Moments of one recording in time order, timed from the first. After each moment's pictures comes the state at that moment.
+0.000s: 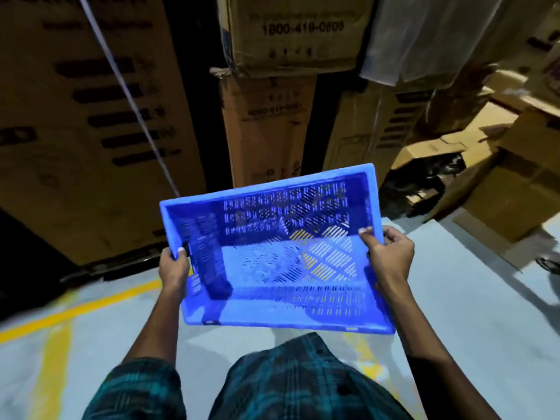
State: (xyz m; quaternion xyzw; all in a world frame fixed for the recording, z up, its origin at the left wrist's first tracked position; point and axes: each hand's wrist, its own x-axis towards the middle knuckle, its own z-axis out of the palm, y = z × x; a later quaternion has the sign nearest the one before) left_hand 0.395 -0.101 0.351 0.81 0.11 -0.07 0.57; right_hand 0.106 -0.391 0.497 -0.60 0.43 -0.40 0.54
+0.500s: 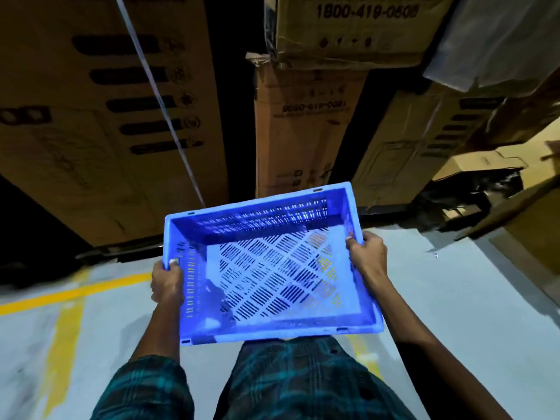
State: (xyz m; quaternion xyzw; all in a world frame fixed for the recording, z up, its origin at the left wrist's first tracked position) left_hand 0.476 -0.083 0.301 0.83 0.27 -0.08 0.48; right_hand 0.264 -0.451 0.423 -0.76 0.47 -0.18 0.42
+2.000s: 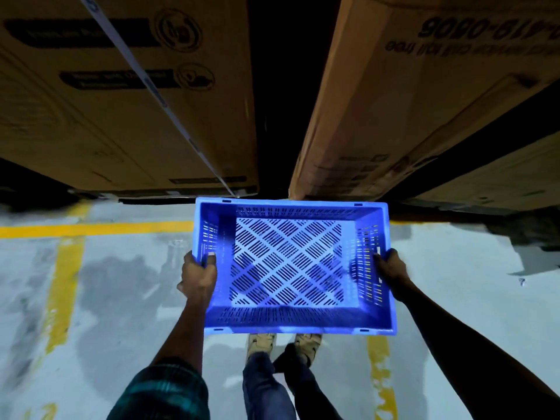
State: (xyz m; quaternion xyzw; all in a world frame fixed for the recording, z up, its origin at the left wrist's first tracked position) left_hand 0.634 -0.203 0.106 0.86 0.32 -0.19 0.34; right_hand 0.525 -0.607 0.137 -0.73 0.52 0.18 0.41
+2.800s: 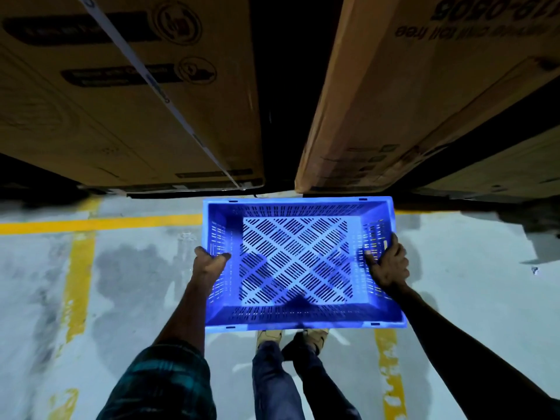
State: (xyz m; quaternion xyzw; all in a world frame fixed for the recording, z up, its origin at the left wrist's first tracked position) left_hand 0.655 -0.201 0.114 0.81 0.32 -0.30 0.38; right_hand 0.515 -0.578 0.118 -0.83 0.45 0.18 0.27
